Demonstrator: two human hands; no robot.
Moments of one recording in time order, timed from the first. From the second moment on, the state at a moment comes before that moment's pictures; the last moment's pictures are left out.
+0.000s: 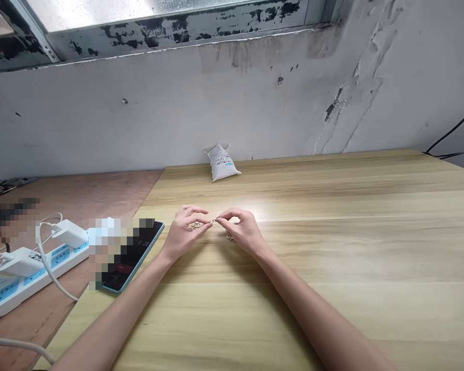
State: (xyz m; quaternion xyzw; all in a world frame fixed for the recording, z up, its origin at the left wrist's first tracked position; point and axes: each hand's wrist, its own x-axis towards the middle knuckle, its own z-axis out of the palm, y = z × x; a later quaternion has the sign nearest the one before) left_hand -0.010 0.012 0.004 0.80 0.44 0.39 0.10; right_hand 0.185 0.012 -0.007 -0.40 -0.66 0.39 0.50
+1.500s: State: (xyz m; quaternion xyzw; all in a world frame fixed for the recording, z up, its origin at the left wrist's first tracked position) left_hand -0.009 0.008 0.010 0.85 0.37 0.38 0.04; right_hand 0.184 0.007 0.003 -0.40 -0.58 0.51 0.50
